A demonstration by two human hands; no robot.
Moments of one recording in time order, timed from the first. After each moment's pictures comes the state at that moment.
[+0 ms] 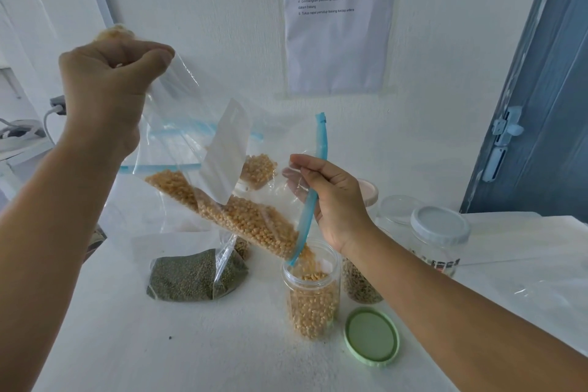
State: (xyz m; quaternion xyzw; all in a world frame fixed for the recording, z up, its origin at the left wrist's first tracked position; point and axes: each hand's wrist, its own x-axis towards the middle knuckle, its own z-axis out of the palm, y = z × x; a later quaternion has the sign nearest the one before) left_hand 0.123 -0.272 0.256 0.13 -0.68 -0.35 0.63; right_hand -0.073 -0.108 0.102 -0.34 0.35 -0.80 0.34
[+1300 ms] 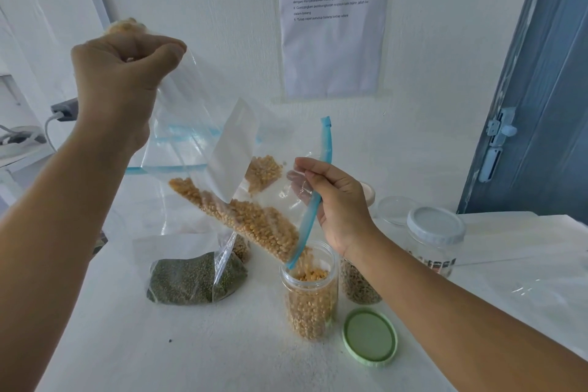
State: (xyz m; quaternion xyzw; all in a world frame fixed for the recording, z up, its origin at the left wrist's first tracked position) left_hand 0.113 -0.256 0.269 0.12 -0.69 -0.34 0.62; right_hand -0.077 -0.100 0.101 -0.33 0.34 -0.81 0.34
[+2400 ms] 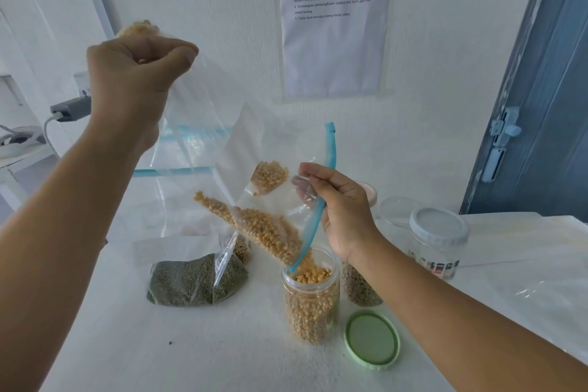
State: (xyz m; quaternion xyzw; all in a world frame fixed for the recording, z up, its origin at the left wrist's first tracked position) left_hand 0.101 -0.249 0.267 0.12 -0.71 -0.33 0.62; right_hand -0.080 -0.100 0.094 -0.31 0.34 -0.82 0.34
